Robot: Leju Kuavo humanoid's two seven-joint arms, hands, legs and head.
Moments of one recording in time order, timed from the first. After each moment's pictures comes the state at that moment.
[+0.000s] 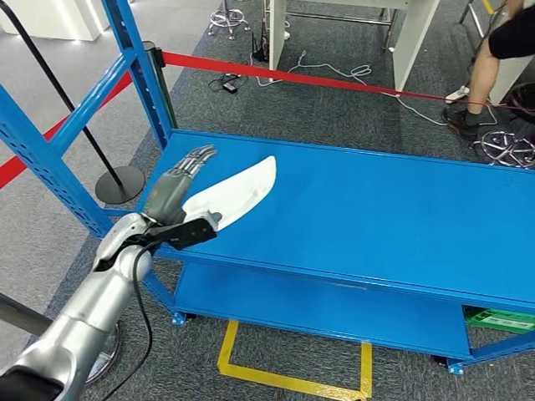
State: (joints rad) left arm -0.50 0.03 -0.40 -1.16 -0.62 0.01 -0.31; right arm -0.10 0.21 -0.94 -0.21 1.41 -0.08 0.28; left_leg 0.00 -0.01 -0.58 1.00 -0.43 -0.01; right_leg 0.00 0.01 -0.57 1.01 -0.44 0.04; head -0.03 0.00
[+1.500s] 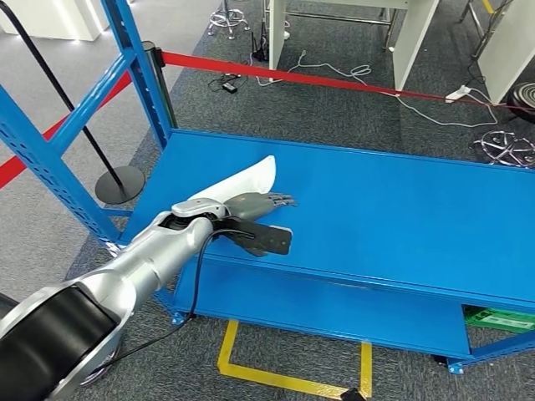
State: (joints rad) left arm -0.91 -0.18 -0.80 -0.48 -0.61 -0.31 -0.32; right arm -0.14 0.21 -0.87 -0.21 1.45 -0.08 0.34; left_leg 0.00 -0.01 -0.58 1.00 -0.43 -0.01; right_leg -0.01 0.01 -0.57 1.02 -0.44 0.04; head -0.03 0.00
